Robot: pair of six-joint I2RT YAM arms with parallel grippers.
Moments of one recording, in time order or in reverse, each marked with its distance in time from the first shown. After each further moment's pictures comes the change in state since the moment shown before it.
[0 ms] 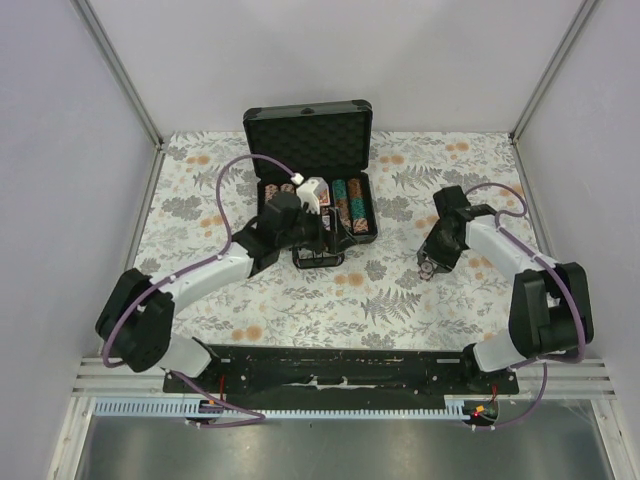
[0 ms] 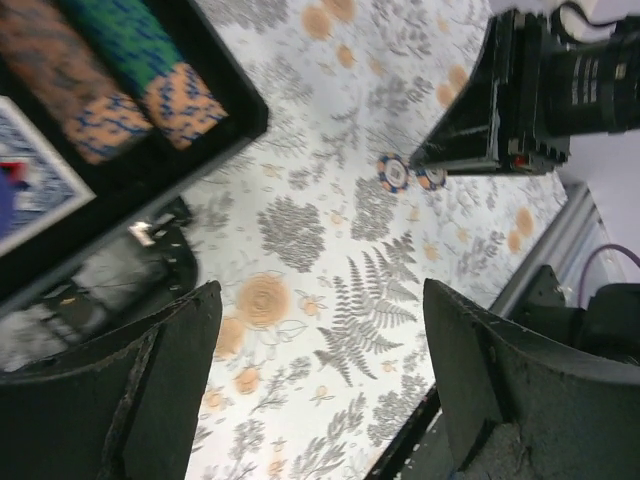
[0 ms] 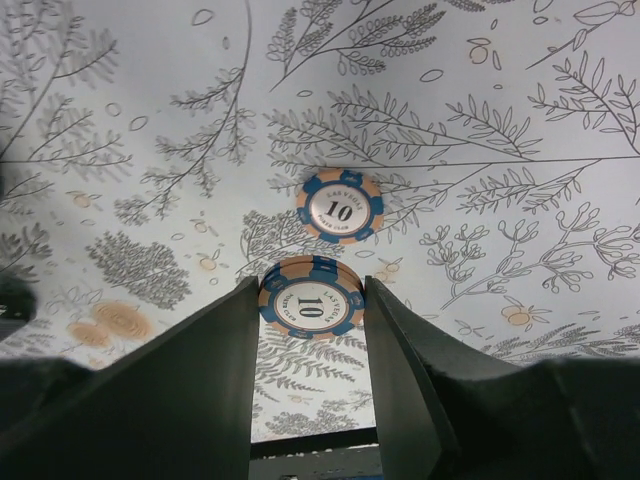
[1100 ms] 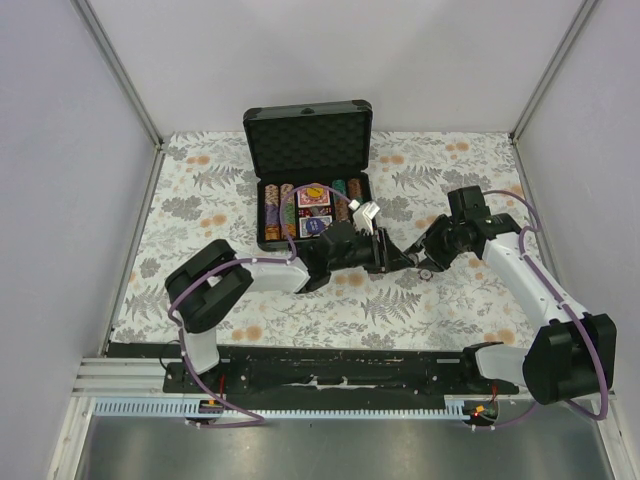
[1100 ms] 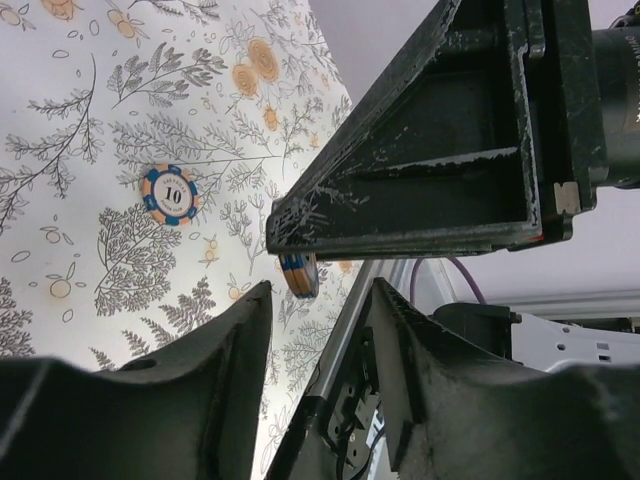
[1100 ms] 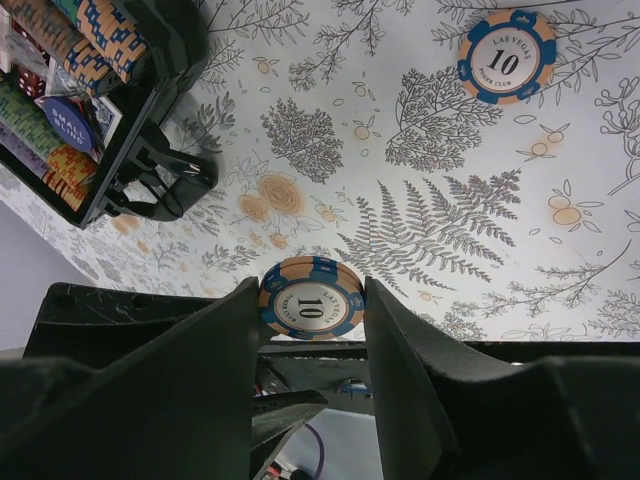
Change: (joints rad) left arm -0.293 0.410 0.045 0.610 0.033 -0.436; right arm -0.001 -0.255 -0.001 -0.040 -0.289 0.209
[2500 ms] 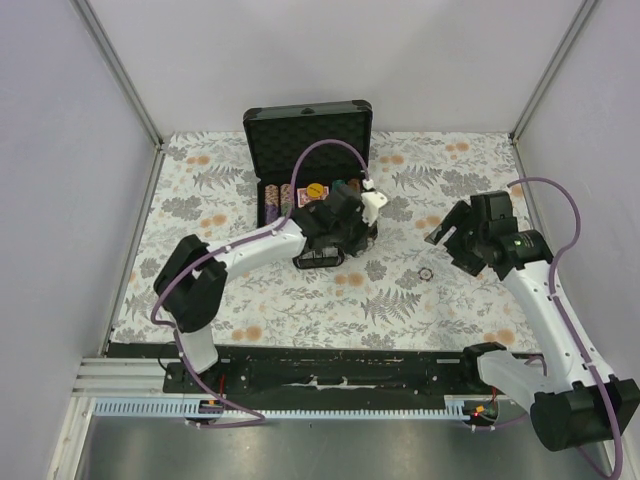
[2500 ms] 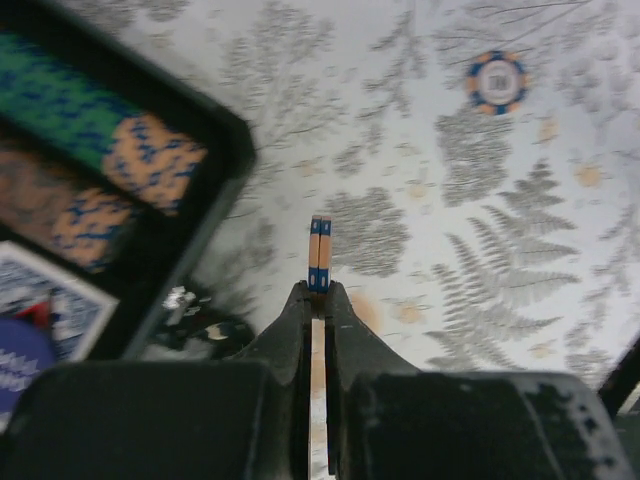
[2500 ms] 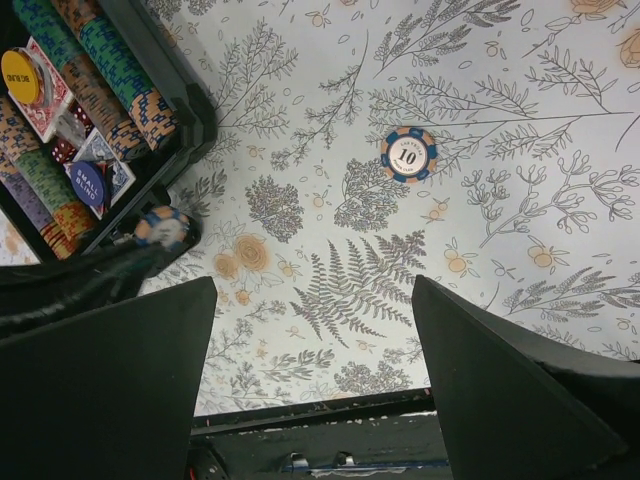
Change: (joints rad) left arm 0.066 -0.035 0.358 -0.909 -0.166 0.875; right arm -0.015 -0.229 0.042 -0.076 0.253 -0.132
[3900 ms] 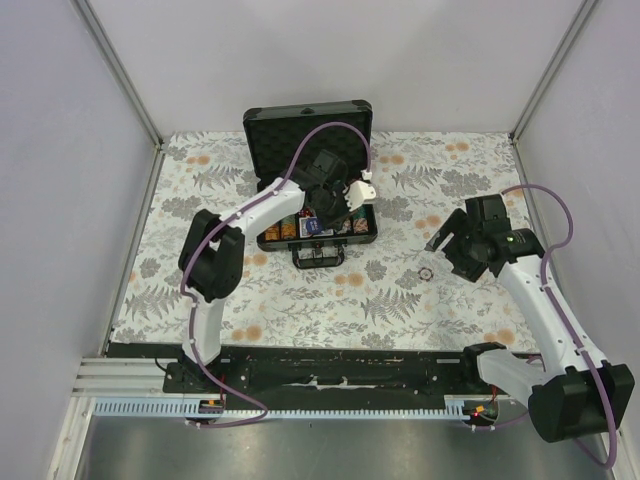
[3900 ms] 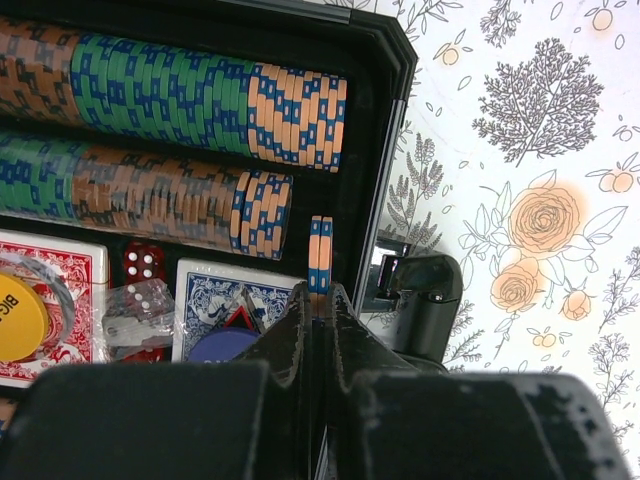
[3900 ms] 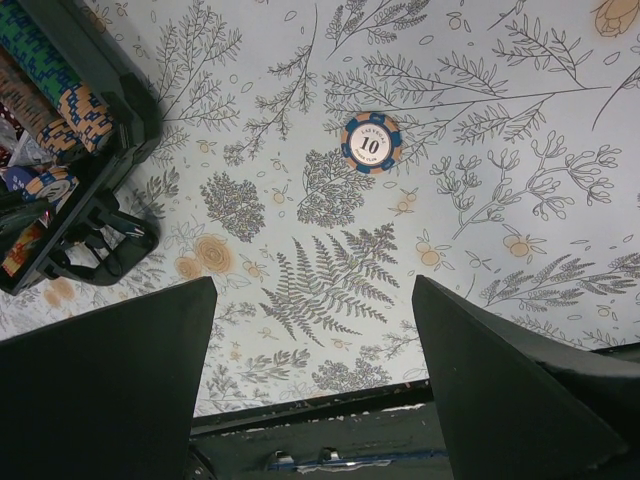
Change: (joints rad) left arm 0.242 0.243 0.378 -0.462 0.195 0.671; right arm -0.018 0.035 -0.054 -0.009 0.009 -0.006
